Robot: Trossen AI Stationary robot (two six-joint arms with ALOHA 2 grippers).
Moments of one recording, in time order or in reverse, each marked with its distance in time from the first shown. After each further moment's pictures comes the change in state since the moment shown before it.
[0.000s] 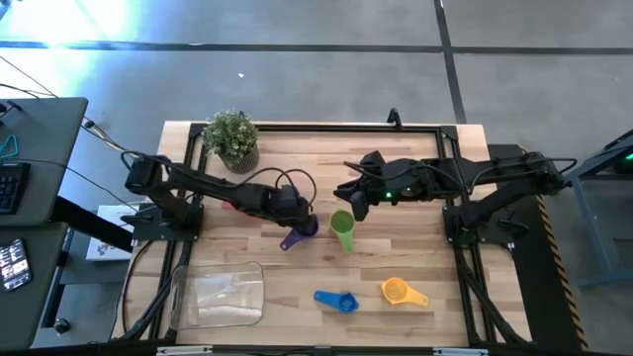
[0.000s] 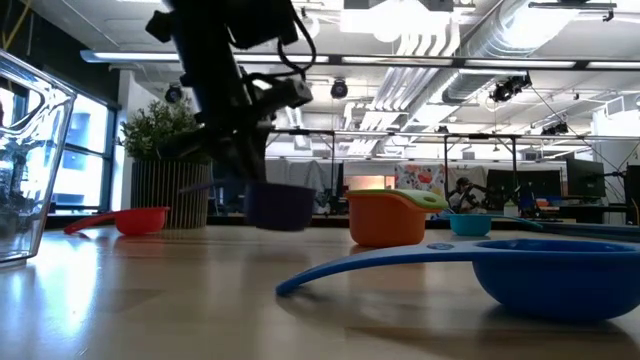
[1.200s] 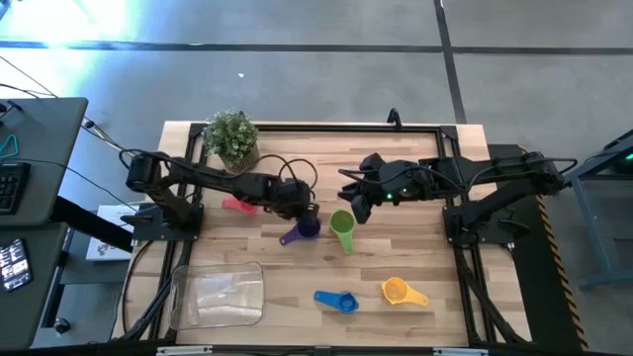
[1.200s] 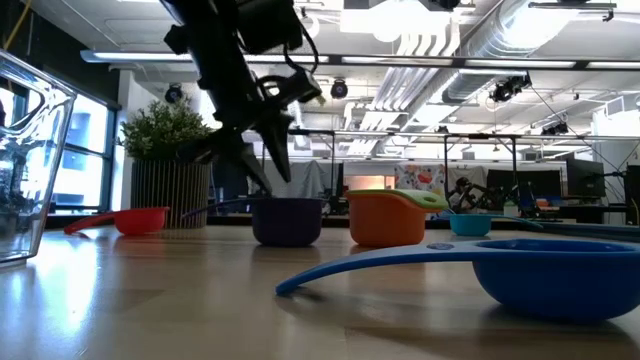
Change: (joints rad) left arm 0.106 -0.033 -0.001 0.078 0.156 0.057; right arm -0.021 0.000 -0.001 -0.100 -0.003 -0.082
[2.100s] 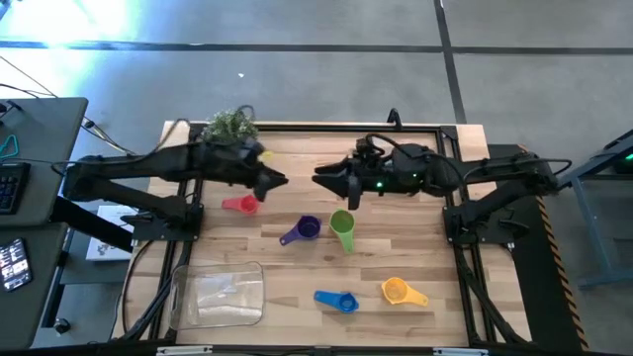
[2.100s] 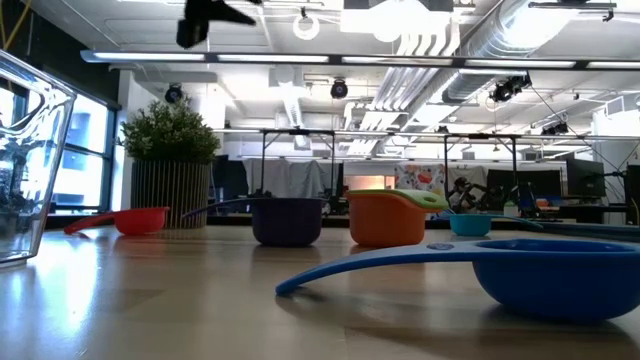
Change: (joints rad) left arm 0.072 -0.628 0.000 -0.032 0.011 0.528; right arm -0.021 0.073 0.000 0.670 -0.090 -0.028
